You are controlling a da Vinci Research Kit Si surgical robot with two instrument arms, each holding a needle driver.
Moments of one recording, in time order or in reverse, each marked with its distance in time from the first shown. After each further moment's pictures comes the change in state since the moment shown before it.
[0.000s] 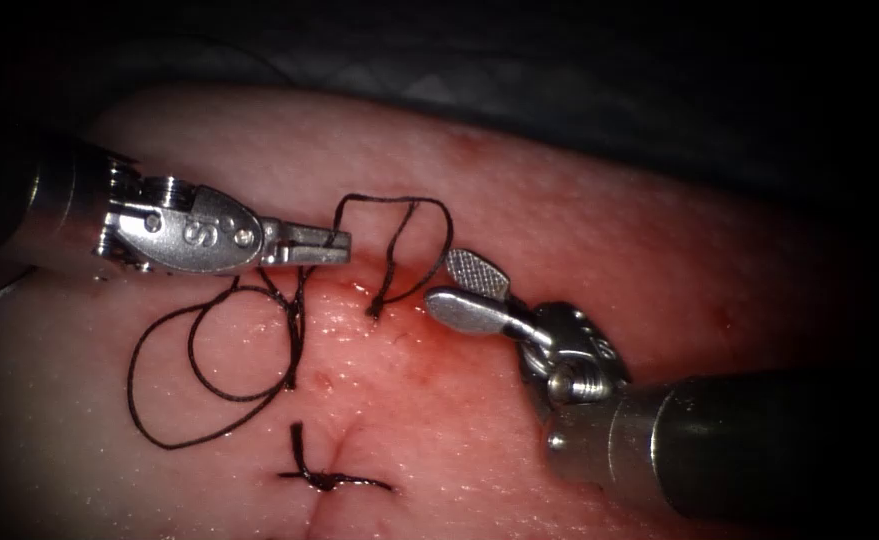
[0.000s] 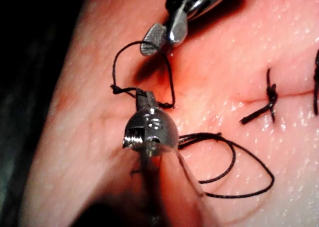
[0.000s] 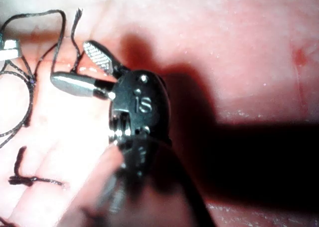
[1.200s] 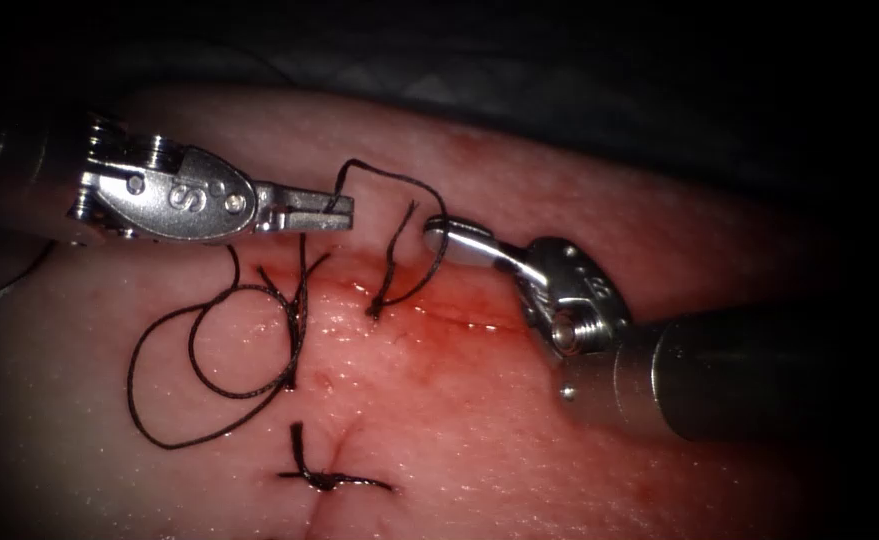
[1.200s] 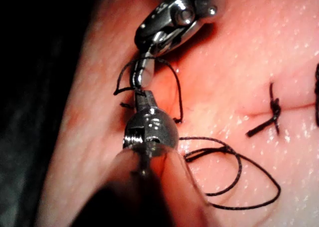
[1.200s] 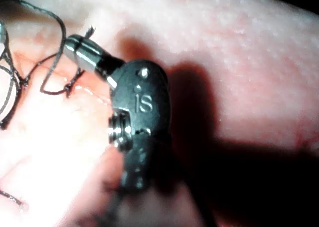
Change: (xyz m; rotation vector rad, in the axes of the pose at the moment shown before) right arm 0.001 0.003 0.006 0.358 -0.139 -0.282; left arm 0.004 -0.002 -0.001 -0.072 0.073 0.010
